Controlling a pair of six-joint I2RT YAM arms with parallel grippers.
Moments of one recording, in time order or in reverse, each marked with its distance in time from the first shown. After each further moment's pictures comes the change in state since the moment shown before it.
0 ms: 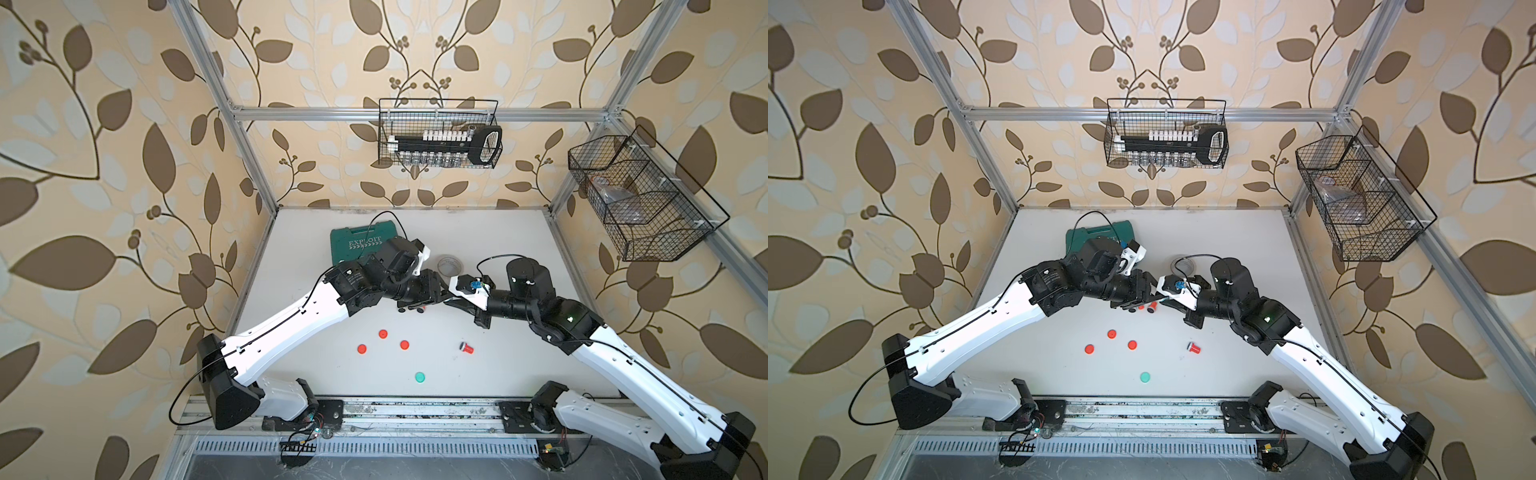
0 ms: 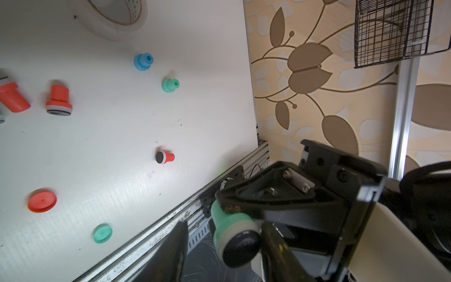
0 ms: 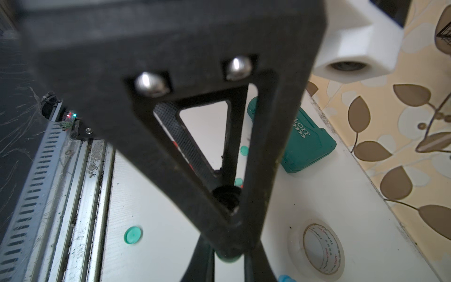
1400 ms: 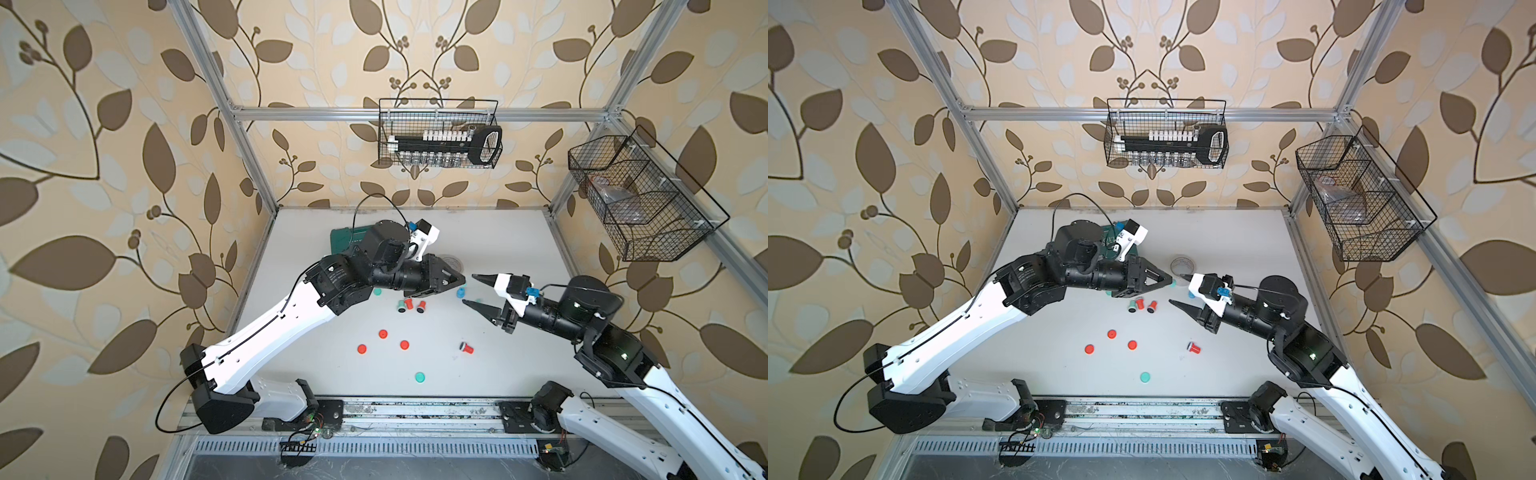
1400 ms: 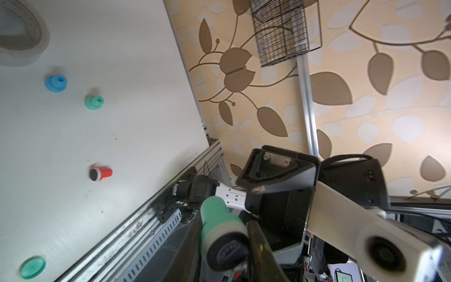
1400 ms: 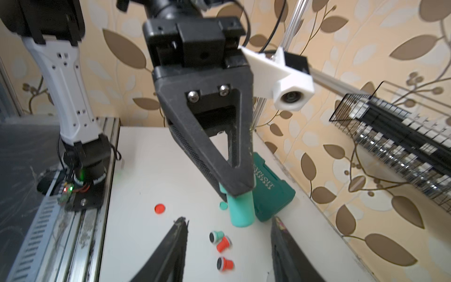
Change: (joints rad) left arm -0.018 -0.047 0.159 0.076 0.120 -0.034; right arm 0.006 -0.284 0.002 0.156 0.021 0.188
